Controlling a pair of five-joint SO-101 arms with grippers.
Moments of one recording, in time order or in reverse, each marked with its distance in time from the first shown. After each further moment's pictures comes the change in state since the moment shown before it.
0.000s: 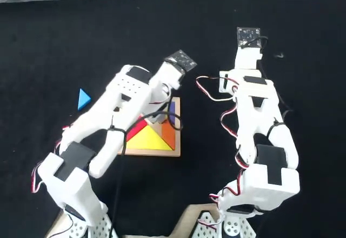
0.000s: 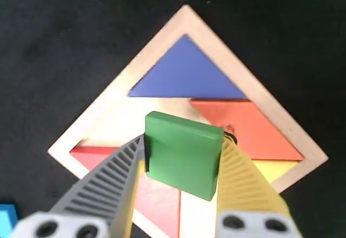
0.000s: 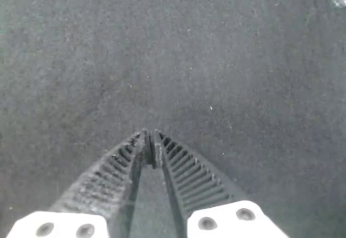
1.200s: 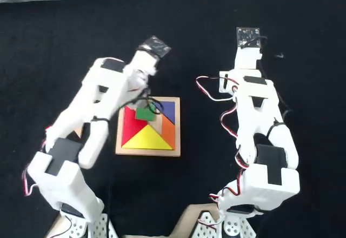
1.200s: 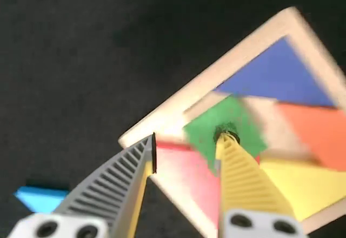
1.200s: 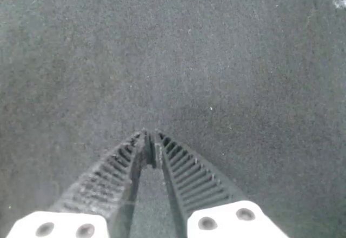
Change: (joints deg) left arm -11.0 0.2 0.0 -4.3 -5.5; right arm 0.0 0.0 0.0 0.0 0.4
